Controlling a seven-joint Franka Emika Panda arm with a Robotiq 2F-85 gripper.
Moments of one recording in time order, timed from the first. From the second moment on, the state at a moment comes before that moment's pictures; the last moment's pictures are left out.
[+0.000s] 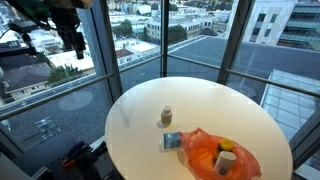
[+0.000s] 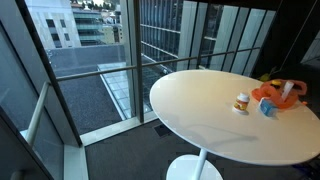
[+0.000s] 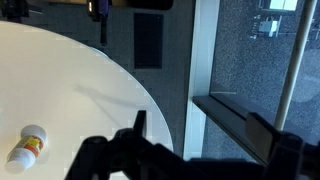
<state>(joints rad) 0.18 -0.66 0.17 -2.49 0.33 1.88 0.21</state>
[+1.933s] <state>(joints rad) -0.24 -0.20 0.00 -2.28 -0.25 2.20 0.60</state>
